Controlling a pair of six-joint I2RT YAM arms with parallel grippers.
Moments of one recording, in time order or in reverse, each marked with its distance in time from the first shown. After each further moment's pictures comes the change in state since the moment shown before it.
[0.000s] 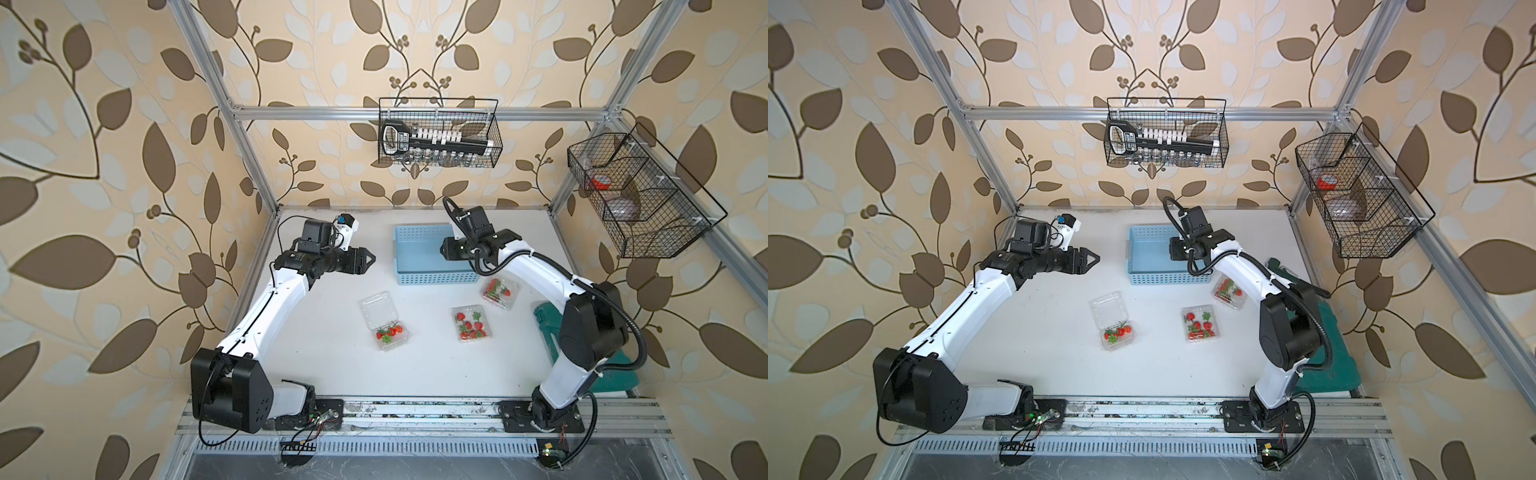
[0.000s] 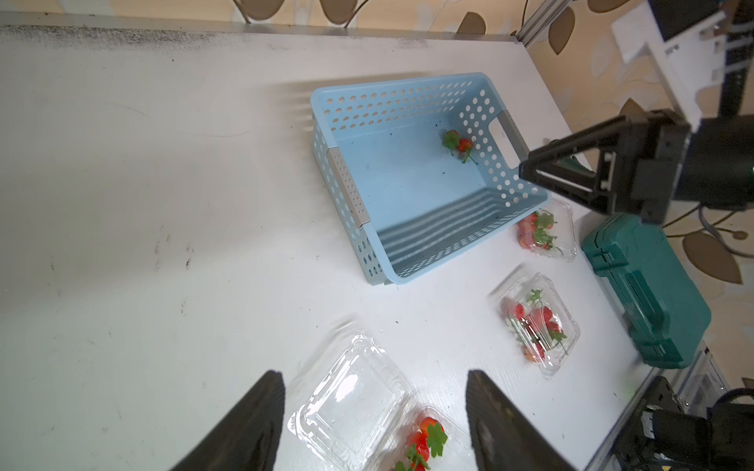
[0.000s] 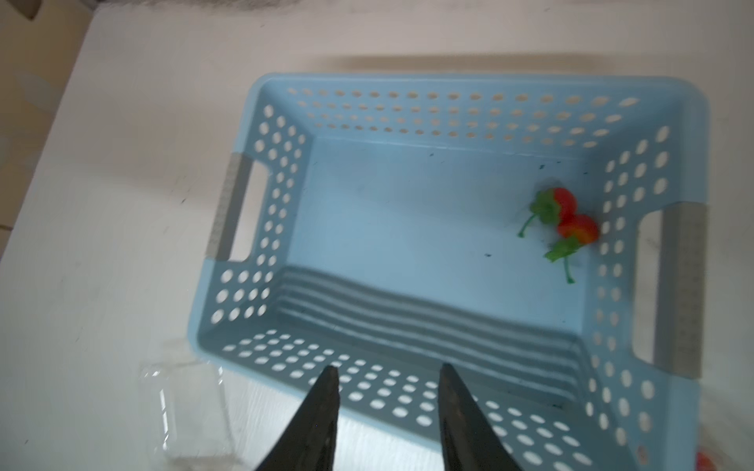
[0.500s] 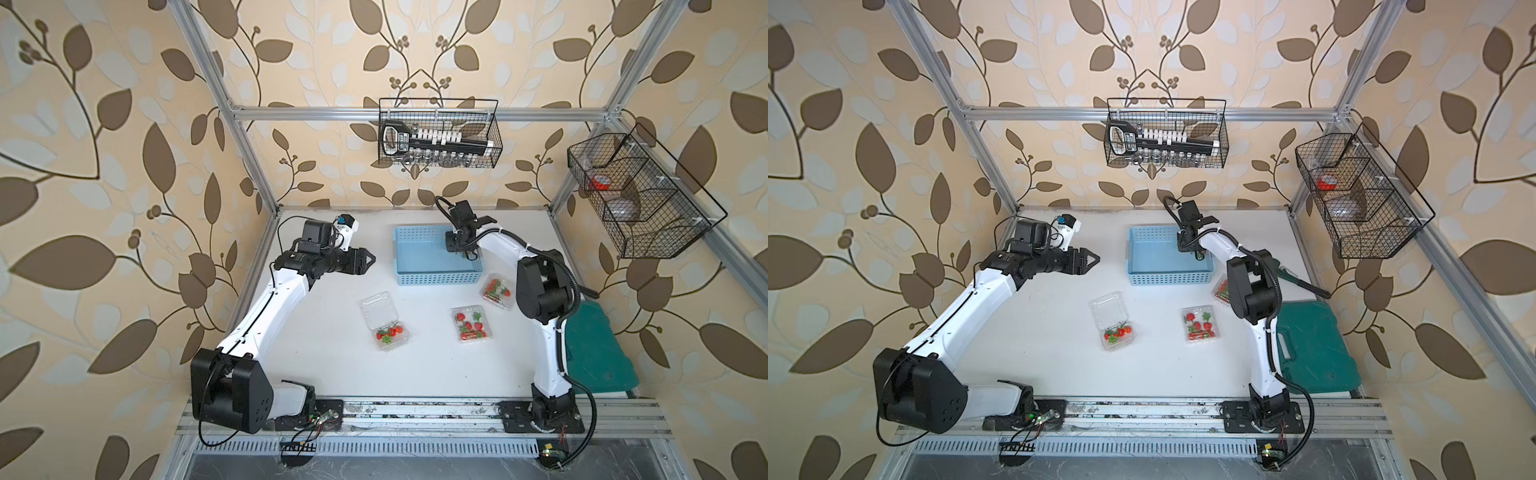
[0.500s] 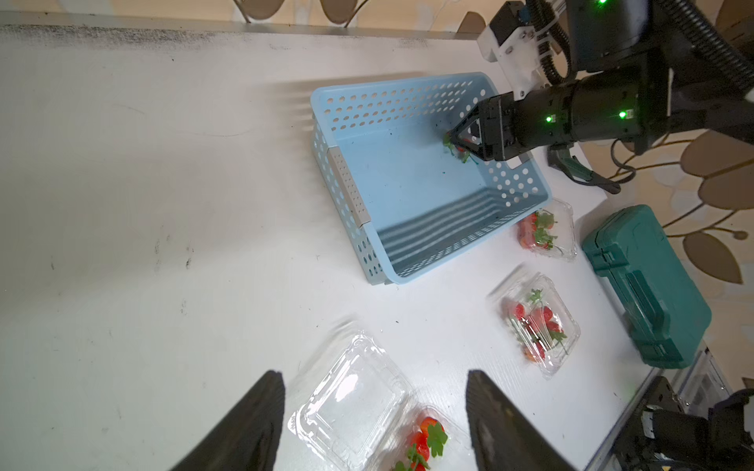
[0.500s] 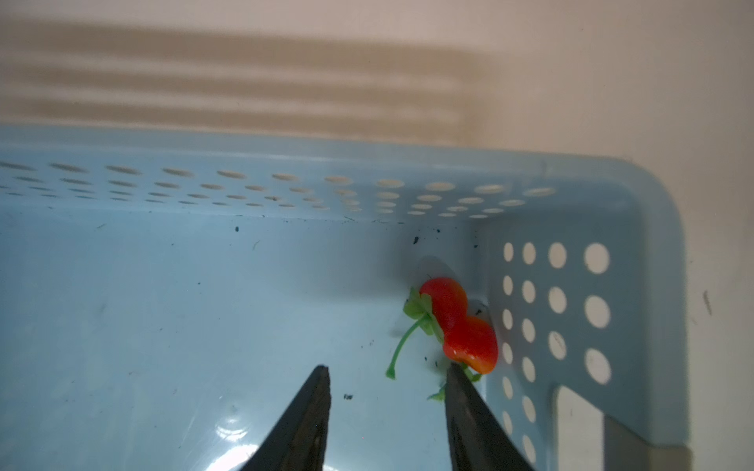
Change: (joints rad) left arm 0.000 0.000 0.000 -0.001 0.000 0.000; right arm -0.063 0.433 0.358 -0.116 0.201 -0.079
